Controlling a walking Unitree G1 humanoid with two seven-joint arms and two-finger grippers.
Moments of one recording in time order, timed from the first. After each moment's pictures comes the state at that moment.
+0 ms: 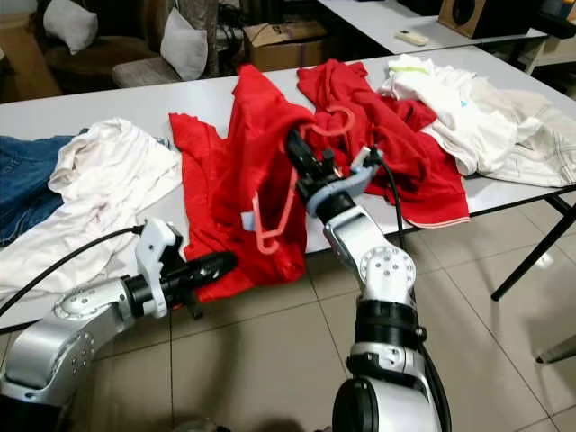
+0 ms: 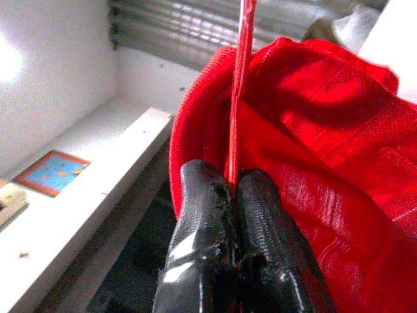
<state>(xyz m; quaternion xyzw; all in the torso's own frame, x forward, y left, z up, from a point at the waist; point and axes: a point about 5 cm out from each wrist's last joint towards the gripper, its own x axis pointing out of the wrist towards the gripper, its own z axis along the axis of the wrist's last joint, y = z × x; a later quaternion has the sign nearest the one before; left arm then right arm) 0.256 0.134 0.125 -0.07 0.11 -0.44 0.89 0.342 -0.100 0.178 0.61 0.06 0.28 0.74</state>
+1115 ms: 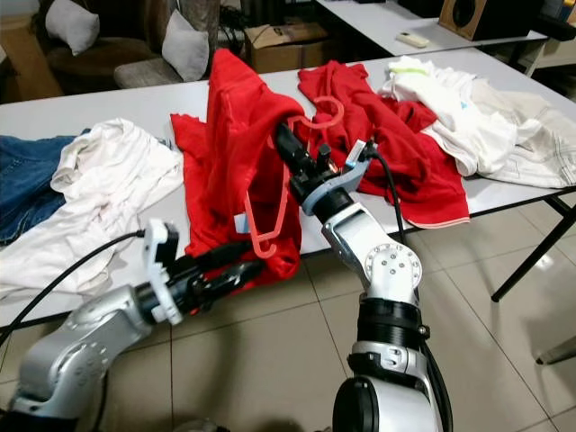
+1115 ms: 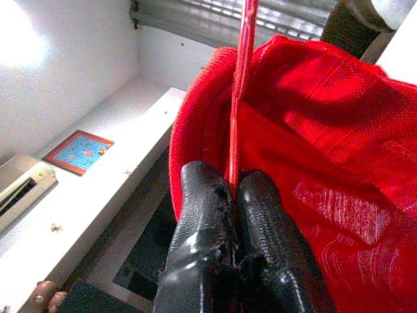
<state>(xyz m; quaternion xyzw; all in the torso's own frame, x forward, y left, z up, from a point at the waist) 0.246 0.110 0.131 -0.17 0.08 -0.48 0.86 0.336 -0.096 0.186 0.61 0.07 0.32 0.72</state>
